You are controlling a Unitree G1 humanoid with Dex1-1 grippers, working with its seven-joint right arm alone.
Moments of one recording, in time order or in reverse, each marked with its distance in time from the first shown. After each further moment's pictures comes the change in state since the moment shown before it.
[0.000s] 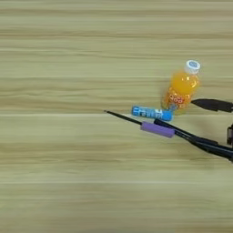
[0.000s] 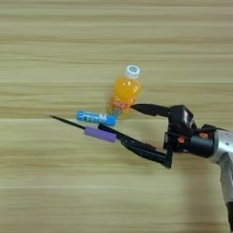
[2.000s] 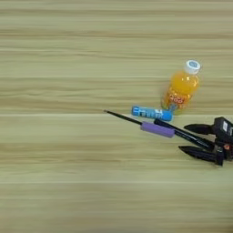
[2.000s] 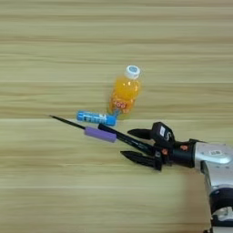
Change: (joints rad) arm -0.179 0.034 0.139 0.541 -0.210 -0.282 -0.105
